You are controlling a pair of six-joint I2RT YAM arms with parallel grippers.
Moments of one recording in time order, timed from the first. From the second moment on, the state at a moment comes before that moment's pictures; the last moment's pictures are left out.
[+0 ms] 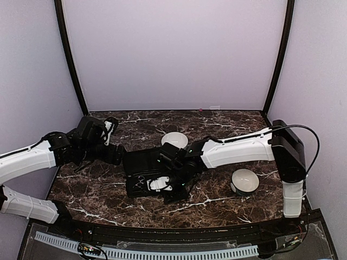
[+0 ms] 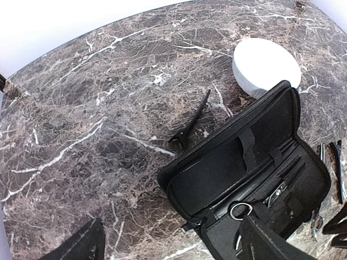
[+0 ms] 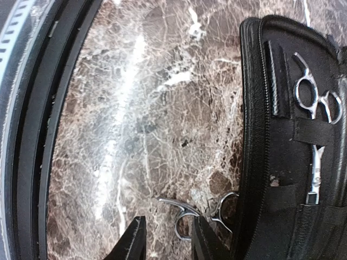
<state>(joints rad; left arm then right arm) -0.69 1.10 0.81 -0.48 -0.29 -0.20 1.14 2.01 1.47 -0.67 -0.32 -0.65</state>
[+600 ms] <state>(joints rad) -0.69 1.14 0.80 -0.47 -0.24 -0.25 1.16 2.14 1.58 -0.69 -0.36 -0.54</state>
